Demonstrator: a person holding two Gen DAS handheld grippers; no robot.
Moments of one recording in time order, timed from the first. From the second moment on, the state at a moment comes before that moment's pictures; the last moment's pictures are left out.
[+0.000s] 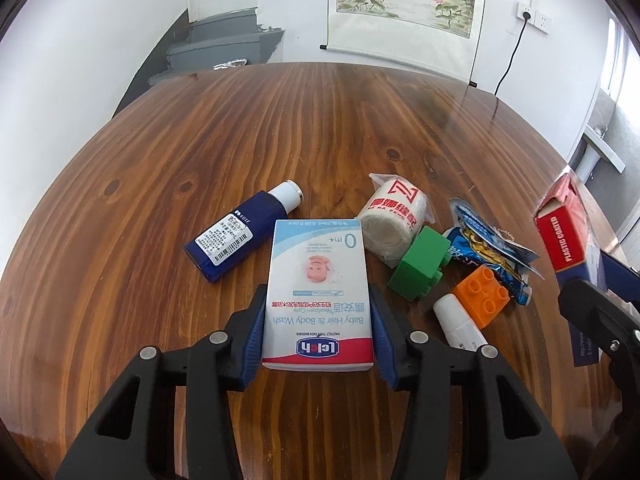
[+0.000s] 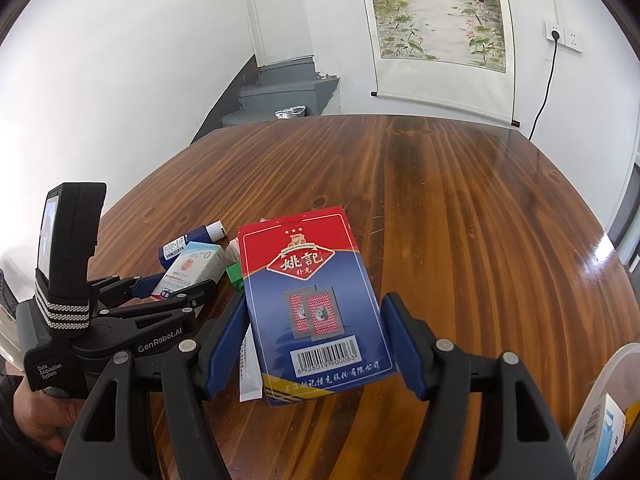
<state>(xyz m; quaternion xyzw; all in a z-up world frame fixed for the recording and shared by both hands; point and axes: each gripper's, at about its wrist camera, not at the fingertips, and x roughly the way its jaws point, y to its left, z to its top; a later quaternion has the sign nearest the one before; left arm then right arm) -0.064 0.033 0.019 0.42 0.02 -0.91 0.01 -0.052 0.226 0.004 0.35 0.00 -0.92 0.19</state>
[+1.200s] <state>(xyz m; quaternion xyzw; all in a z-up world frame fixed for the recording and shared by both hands) 0.007 0.112 0.056 0.37 0.01 -0.92 -0.10 0.028 0.309 0.015 0.31 -0.11 -0.94 0.09</state>
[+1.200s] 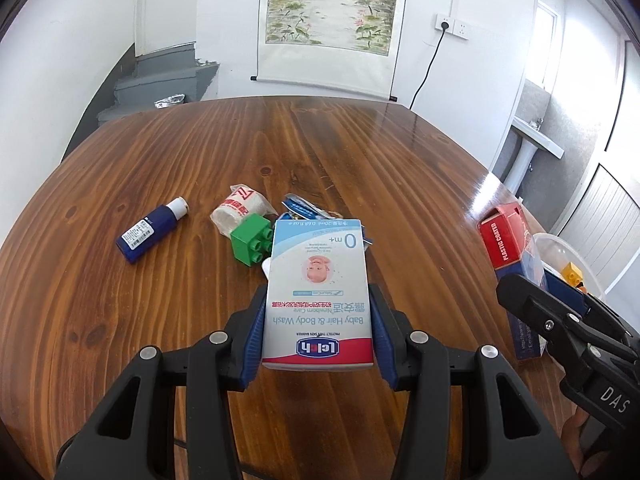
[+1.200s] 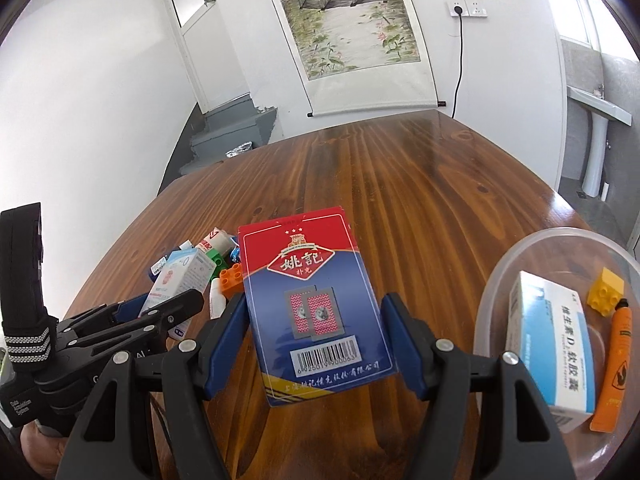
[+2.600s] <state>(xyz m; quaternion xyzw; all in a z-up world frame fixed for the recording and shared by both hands) 0.043 0.297 0.074 0.38 -0.06 -0.88 -0.27 0.111 0.501 0.007 0.29 -0.20 -0.93 -0.10</state>
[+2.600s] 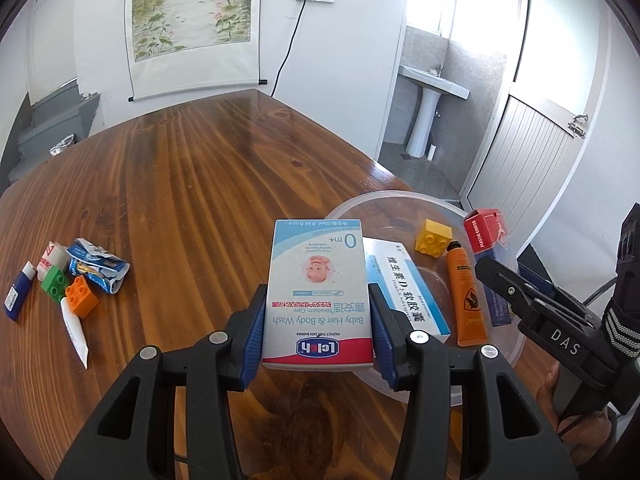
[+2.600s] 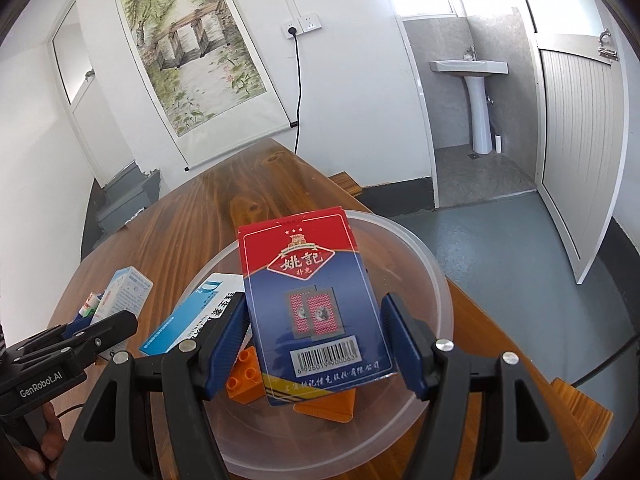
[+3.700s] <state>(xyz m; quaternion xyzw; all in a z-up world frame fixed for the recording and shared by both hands) 0.050 0.332 0.085 0.35 -0.09 -0.89 -0.28 0.117 0.510 0.004 0.29 -0.22 -0.93 -0.08</state>
